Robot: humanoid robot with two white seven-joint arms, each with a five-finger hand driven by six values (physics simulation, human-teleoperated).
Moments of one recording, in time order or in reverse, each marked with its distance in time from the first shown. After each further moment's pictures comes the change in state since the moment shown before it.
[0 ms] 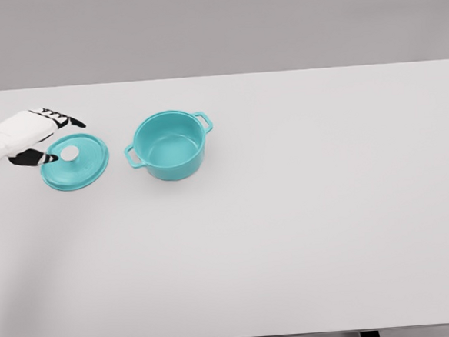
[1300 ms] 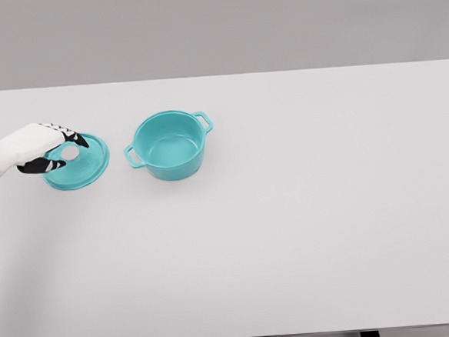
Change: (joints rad) left arm -0.031 -0.007 -0.073 0.079 -0.008 0.000 0.000; right arm 0.000 0.000 0.000 0.000 0.000 0.000 0.000
